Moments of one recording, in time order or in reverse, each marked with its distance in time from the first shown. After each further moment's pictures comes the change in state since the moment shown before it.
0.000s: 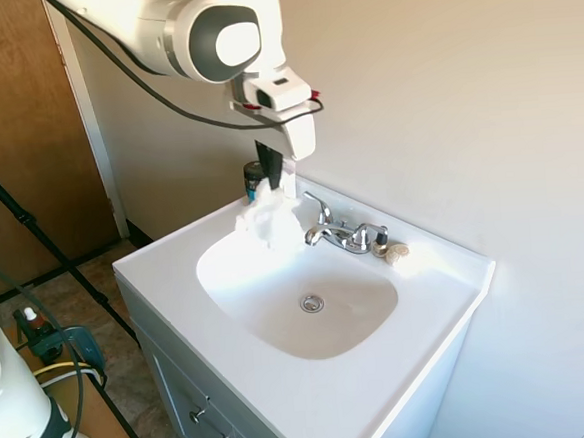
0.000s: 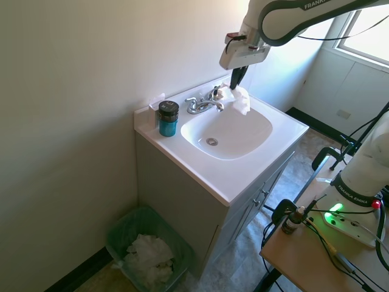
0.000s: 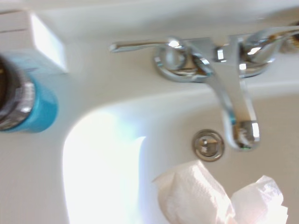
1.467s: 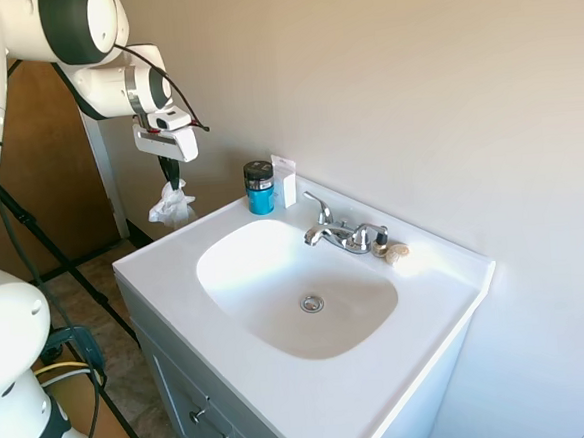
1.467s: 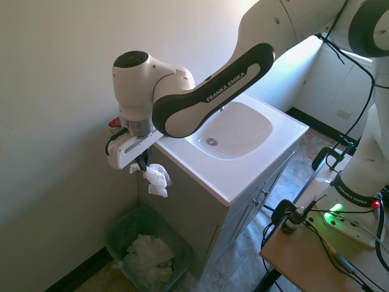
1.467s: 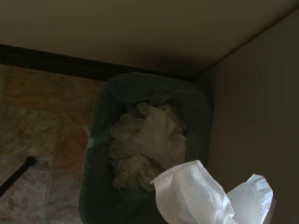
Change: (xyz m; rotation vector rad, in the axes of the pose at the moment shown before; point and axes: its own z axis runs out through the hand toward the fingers) arm -0.279 -0.234 0.143 -0.117 -0.049 -0.245
